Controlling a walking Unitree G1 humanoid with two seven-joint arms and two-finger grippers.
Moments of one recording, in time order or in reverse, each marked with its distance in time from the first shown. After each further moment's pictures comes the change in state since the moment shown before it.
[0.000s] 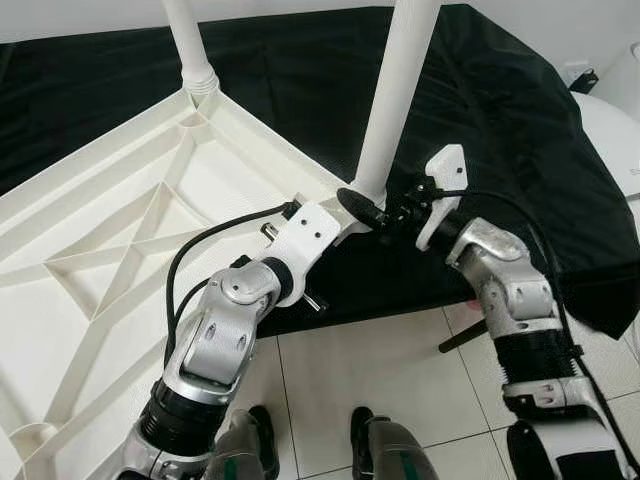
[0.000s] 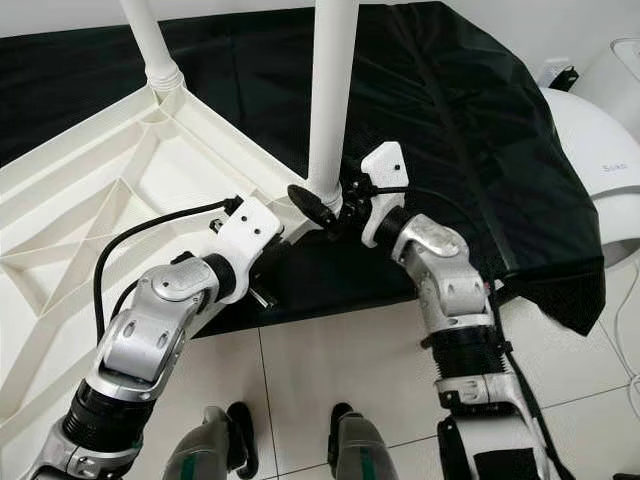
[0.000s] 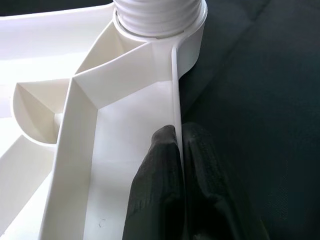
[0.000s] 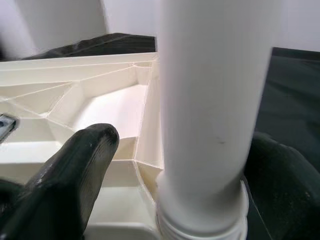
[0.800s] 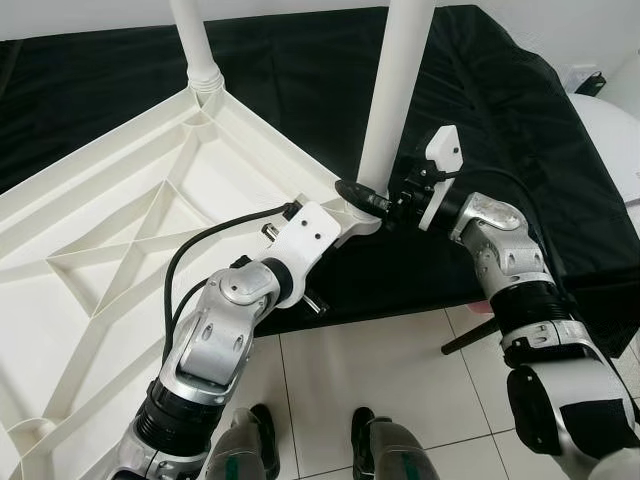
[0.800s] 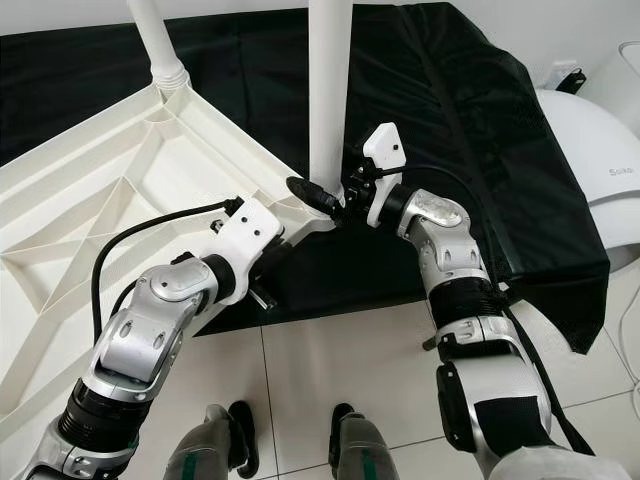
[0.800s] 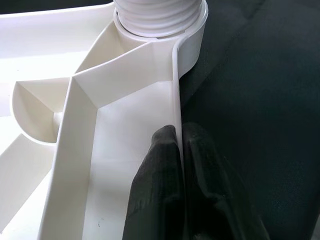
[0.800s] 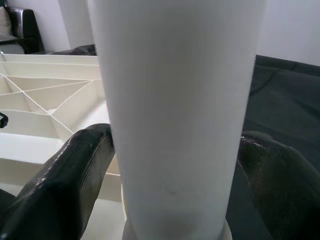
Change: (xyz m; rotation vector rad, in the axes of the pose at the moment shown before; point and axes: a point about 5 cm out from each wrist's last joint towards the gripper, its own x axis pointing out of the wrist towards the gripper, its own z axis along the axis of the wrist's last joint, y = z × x) left arm 0.000 -0.004 0.002 -0.004 -0.013 -0.031; right arm 0.021 -0.026 -0.003 -0.062 -0.014 0.117
